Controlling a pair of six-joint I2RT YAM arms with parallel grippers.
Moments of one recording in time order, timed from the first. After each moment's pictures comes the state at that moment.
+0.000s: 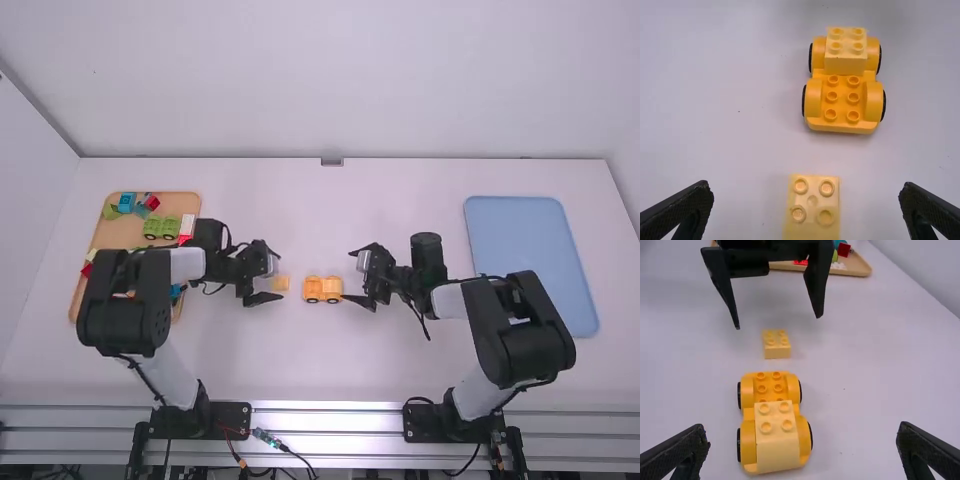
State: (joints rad) left arm 0.05 1.82 0.80 -0.26 0.92 1.39; right arm 0.23 1.74 0.52 0.52 -0.99 -0.81
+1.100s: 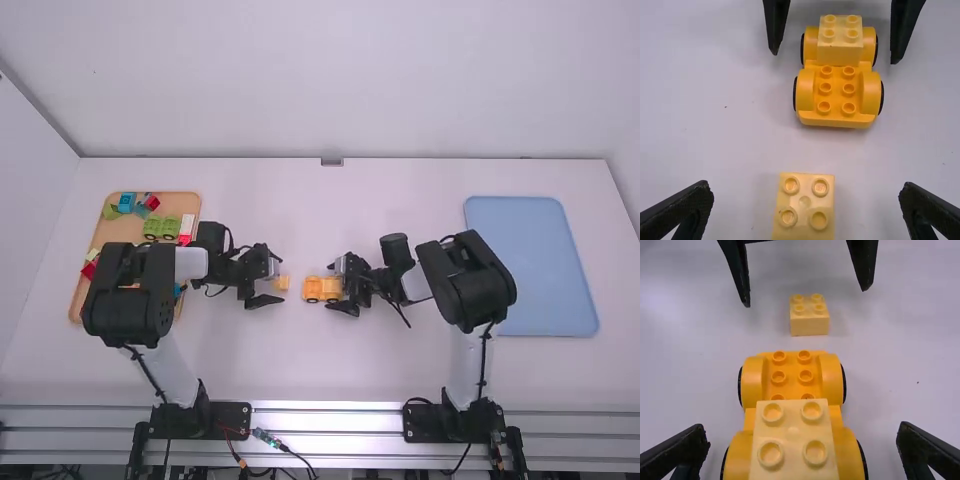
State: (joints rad) left arm 0.05 1.87 0.80 -0.23 0.94 1.41; right arm 0.34 2.11 0.71 0.52 -1.04 -0.84
